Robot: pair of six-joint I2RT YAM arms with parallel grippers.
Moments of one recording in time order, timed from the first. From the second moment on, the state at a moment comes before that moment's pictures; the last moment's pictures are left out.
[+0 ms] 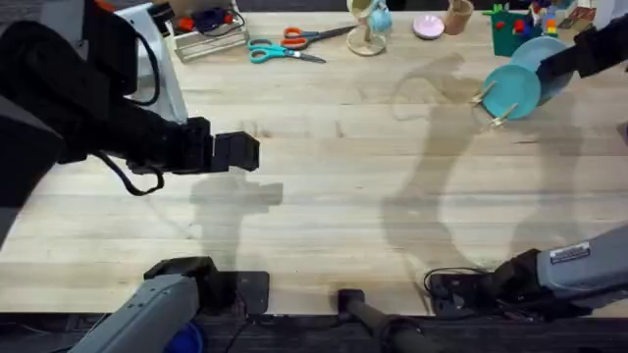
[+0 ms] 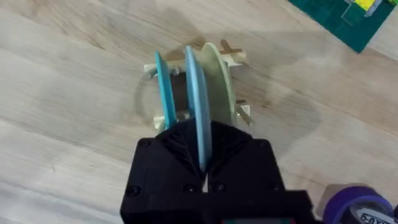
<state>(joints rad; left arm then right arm) 0.10 1.08 0.98 -1.27 0.25 0.04 -0.45 1.83 1.60 -1.03 -0.22 -0.82</state>
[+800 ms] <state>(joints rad) 0.10 1.08 0.98 -1.27 0.25 0.04 -0.45 1.83 1.60 -1.03 -0.20 -0.82</state>
